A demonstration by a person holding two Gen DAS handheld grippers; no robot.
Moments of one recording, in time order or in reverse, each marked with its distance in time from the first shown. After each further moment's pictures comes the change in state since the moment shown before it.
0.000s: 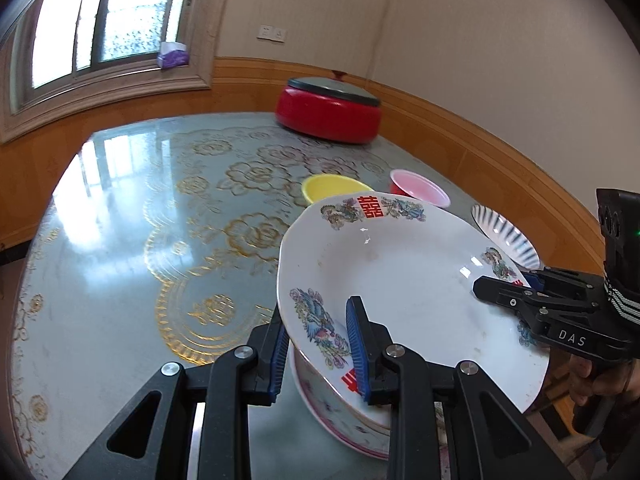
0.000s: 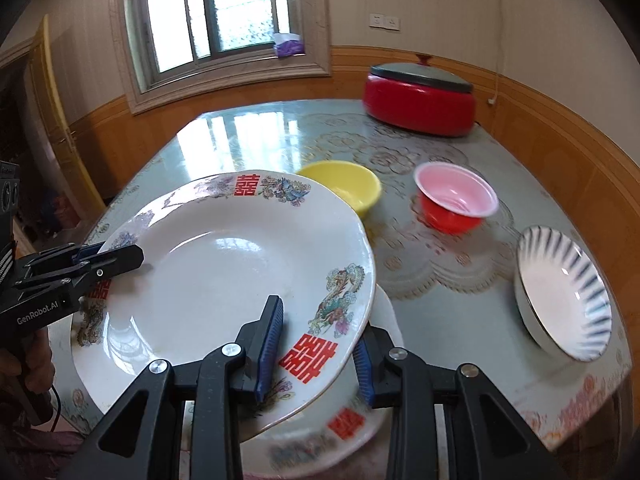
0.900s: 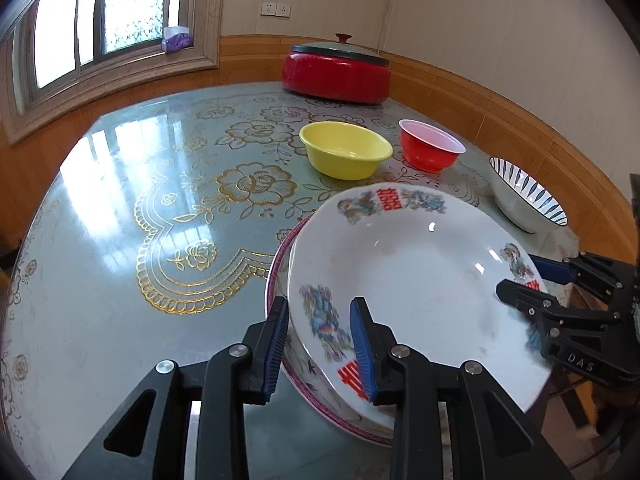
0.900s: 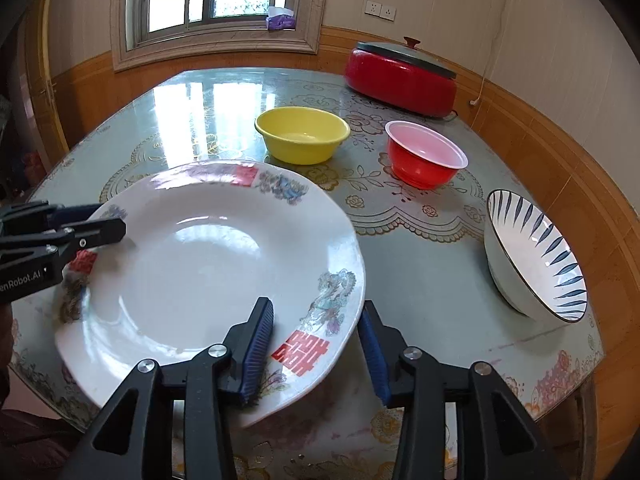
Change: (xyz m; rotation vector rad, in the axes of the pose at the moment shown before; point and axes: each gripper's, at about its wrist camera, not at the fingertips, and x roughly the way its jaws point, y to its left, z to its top) left arm 0.029 -0.021 -0.036 0.026 0.073 0.104; right arm 0.018 0.003 -0.048 -0.126 0.052 -0.157
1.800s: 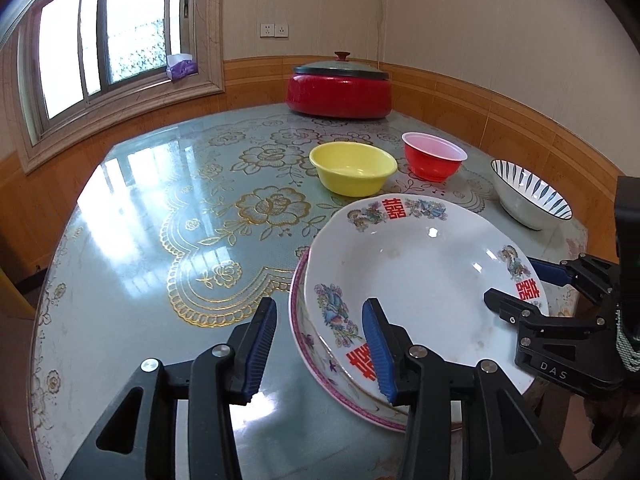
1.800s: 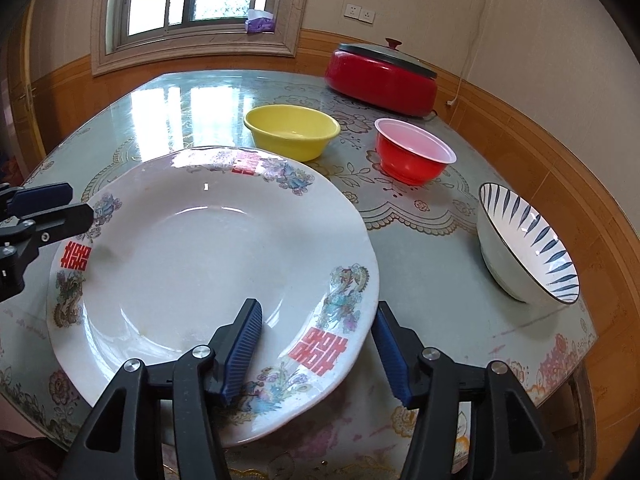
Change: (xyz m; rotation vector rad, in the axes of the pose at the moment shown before) left arm -0.025 0.001 -0.003 0.074 -0.073 0.072; right arm 0.005 0.019 -0.003 0.051 -0.015 -0.091
